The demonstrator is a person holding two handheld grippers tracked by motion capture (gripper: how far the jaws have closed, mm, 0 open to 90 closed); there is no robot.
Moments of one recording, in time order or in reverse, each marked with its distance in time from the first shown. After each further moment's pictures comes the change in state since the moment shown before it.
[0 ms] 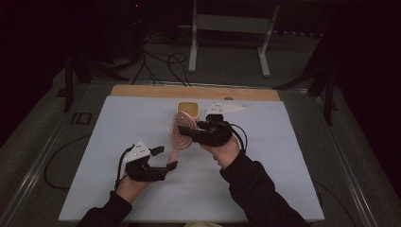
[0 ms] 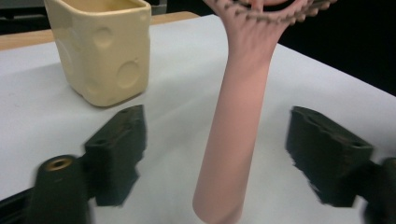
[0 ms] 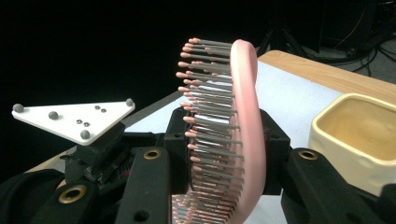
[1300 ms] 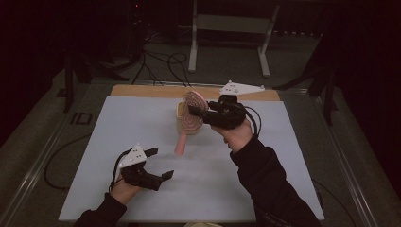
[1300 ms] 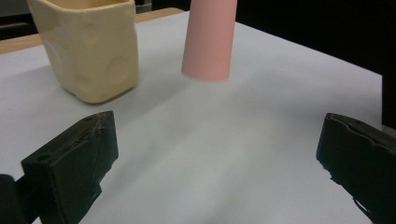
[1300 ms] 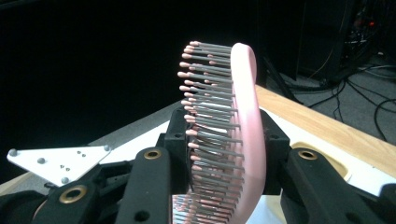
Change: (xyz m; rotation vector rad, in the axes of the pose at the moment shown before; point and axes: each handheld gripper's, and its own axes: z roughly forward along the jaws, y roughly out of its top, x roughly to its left) left arm 0.002 -0.010 -0.013 0.009 -0.048 0.083; right arm -0.011 0.046 -0.032 -0.075 -0.054 -0.070
